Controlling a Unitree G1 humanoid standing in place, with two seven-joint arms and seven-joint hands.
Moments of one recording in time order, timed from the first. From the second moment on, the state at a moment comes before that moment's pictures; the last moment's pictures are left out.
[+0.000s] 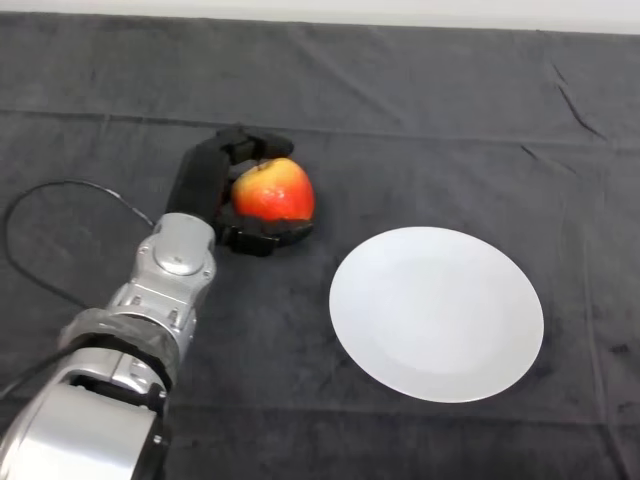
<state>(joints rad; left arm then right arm) -0.89 0.10 -0.24 1.19 0.07 -0.32 0.13 -0.52 -0.30 -0.55 1.60 0.09 -1.03 -0.23</state>
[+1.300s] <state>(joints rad) -0.84 0.10 -0.87 0.94 -0.11 -0.37 0.20 -0.53 -0.30 -0.55 1.60 0.09 -1.03 -0.23</state>
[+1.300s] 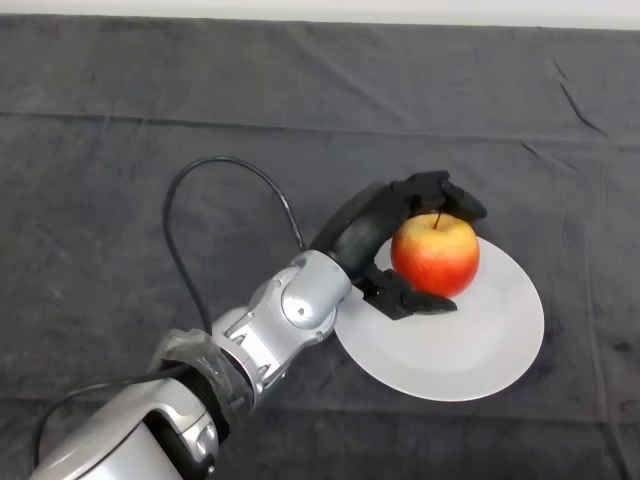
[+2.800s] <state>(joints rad) -0.80 0.41 -0.57 0.90 -0.28 -0.55 0.20 -0.53 -0.30 -0.55 1.60 0.09 -1.03 -0.23</state>
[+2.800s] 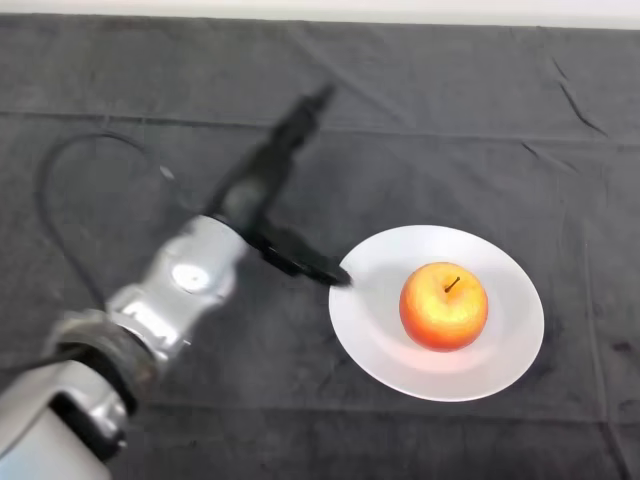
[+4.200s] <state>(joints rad) -0.40 0.45 0.03 1.11 -0.46 -0.76 0.33 -0.52 -0.29 -0.55 1.61 0.09 -1.02 -0.24</state>
